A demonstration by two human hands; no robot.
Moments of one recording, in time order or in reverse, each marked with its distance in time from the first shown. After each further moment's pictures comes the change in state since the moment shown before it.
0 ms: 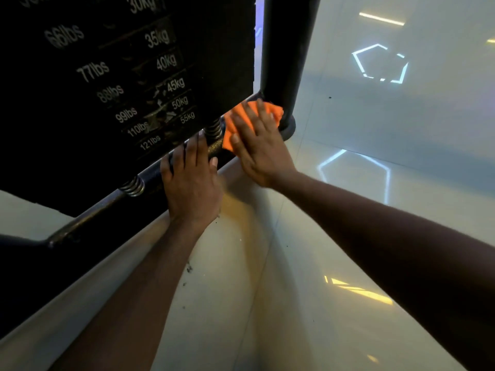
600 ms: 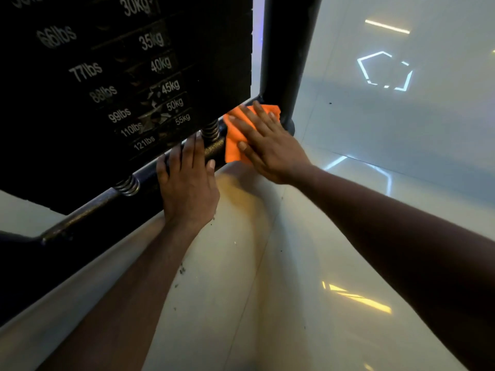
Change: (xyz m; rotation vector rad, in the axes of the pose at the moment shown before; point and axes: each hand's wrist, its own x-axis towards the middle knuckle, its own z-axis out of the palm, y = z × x) left_hand 0.000 0.003 -0.002 -0.009 -0.006 -0.017; right_hand 0.009 0.044 -0.020 -0.074 -0.124 -0.192
